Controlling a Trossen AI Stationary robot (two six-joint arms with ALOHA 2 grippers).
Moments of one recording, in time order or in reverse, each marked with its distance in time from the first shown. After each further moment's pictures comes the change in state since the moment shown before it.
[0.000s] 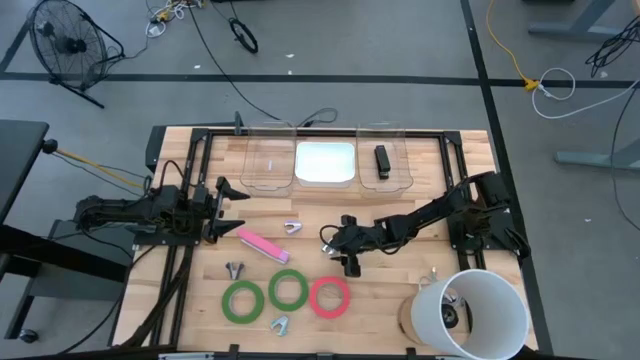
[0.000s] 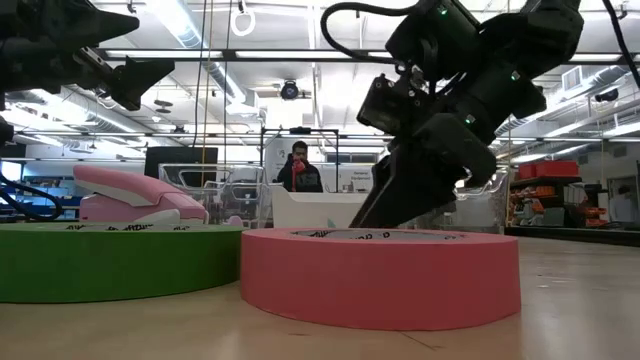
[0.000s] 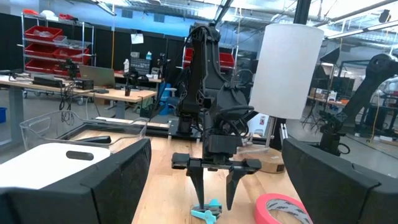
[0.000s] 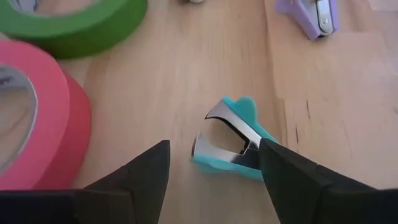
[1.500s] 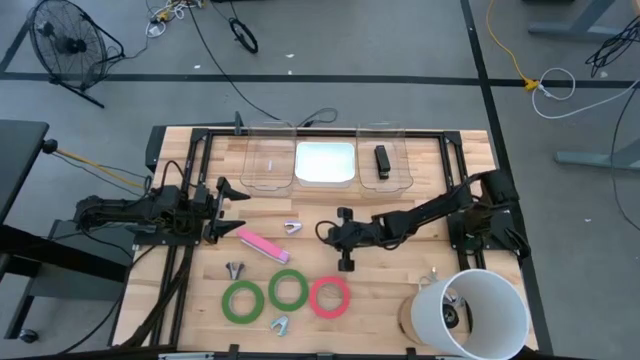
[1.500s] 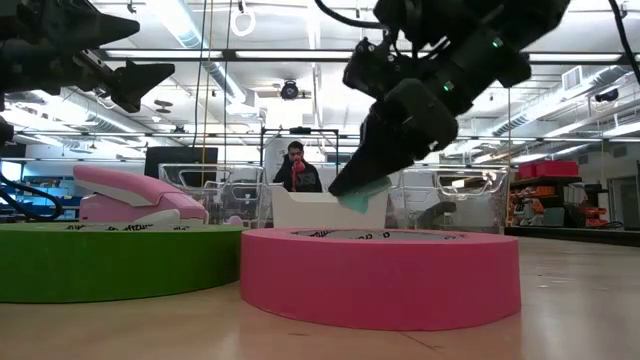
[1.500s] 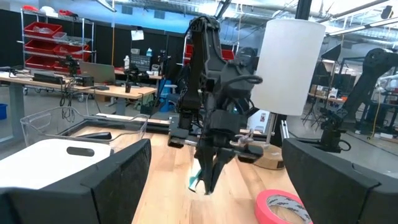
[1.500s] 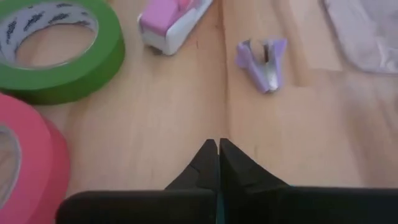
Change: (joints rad) left arm 0.000 0.000 0.000 -0.014 0.000 0.000; right arm -0.018 -0.059 0.101 -0.116 0.109 -0.085
